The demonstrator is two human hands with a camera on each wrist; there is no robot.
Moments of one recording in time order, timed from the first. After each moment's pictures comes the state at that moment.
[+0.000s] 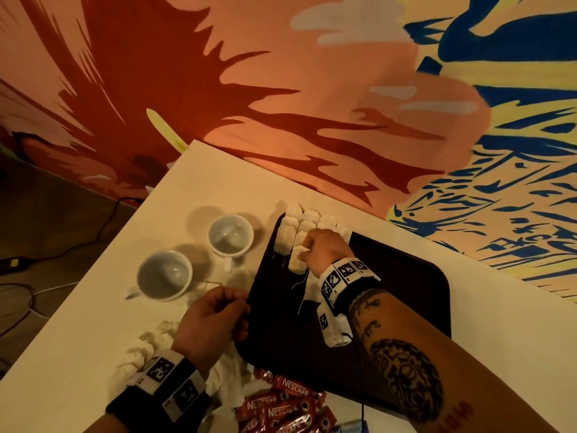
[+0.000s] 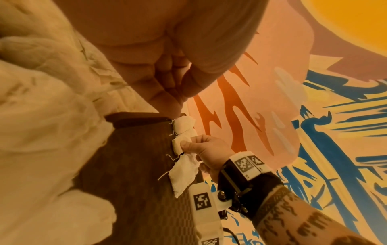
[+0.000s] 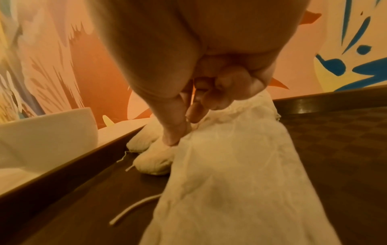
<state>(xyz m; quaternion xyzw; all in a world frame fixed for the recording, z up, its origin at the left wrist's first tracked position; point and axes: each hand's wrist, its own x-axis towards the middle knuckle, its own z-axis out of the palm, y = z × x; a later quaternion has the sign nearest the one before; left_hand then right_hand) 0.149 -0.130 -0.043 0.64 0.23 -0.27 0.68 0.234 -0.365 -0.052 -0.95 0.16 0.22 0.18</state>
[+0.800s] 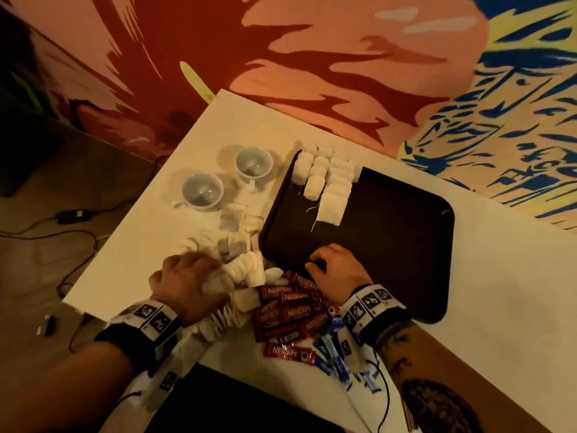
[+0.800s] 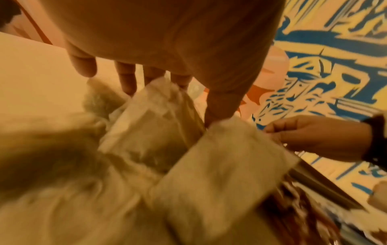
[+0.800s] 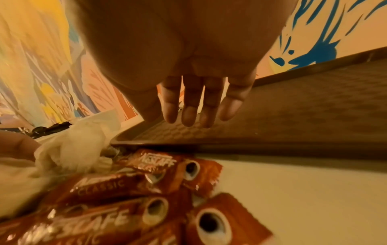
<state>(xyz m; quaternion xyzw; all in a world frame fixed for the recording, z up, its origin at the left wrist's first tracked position) 0.058 -0.028 -0.054 0.95 -0.03 -0.30 0.11 0.037 -0.330 -0.058 -0.95 0.08 0.22 0.23</state>
